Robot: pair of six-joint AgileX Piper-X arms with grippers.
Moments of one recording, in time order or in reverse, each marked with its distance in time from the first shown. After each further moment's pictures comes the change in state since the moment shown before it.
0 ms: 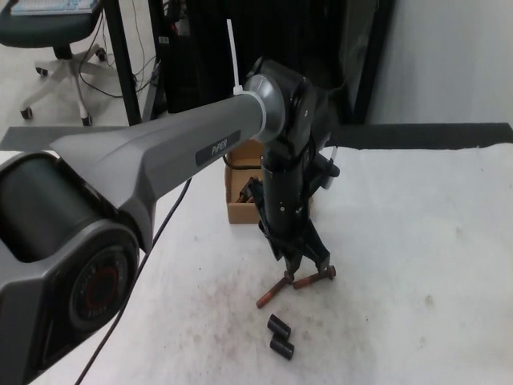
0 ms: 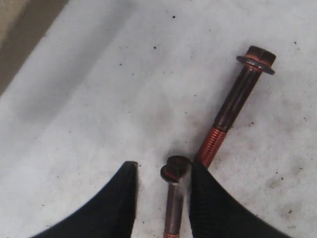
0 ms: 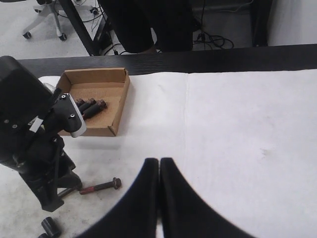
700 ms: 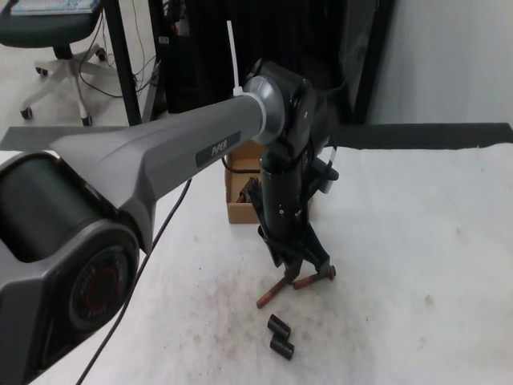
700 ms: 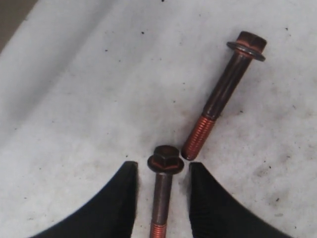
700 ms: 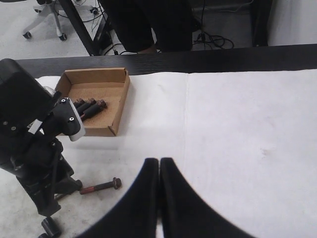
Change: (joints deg) left arm 0.0 0.0 0.1 1.3 1.9 -0.2; right arm 0.0 0.0 0.0 0.0 0.0 0.0
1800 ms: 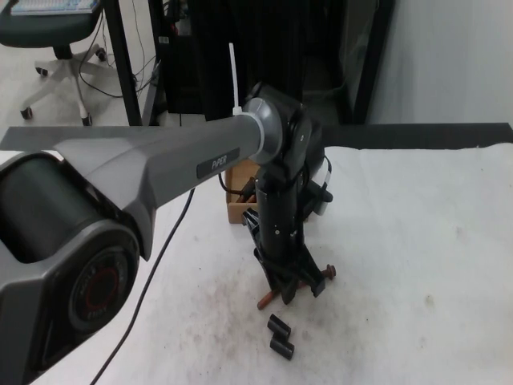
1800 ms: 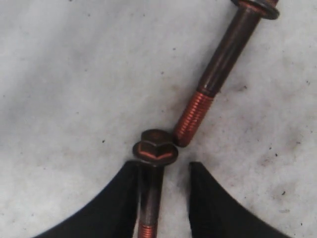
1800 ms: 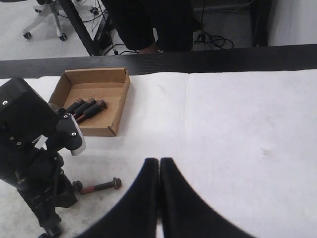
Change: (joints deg) left arm 0.0 0.0 4.8 -1.7 1.2 -1.1; right arm 0.0 0.0 0.0 0.0 0.0 0.0
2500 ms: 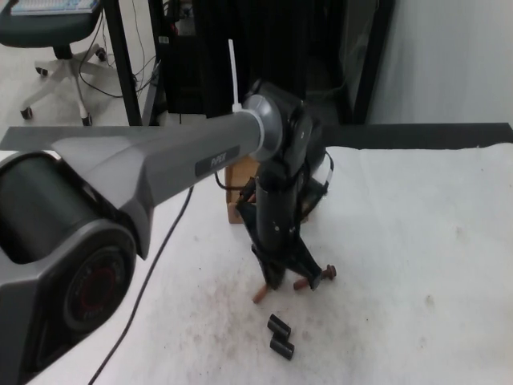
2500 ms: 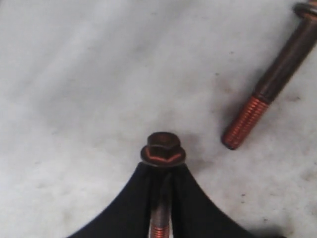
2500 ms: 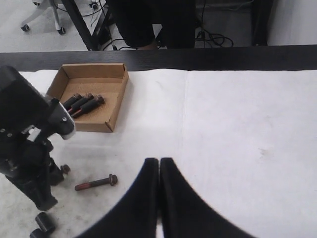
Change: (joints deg) left arm 1.6 -4.2 0.0 -0.9 -12.6 -8.3; right arm 0.0 1.4 0.0 0.0 0.0 -1.7
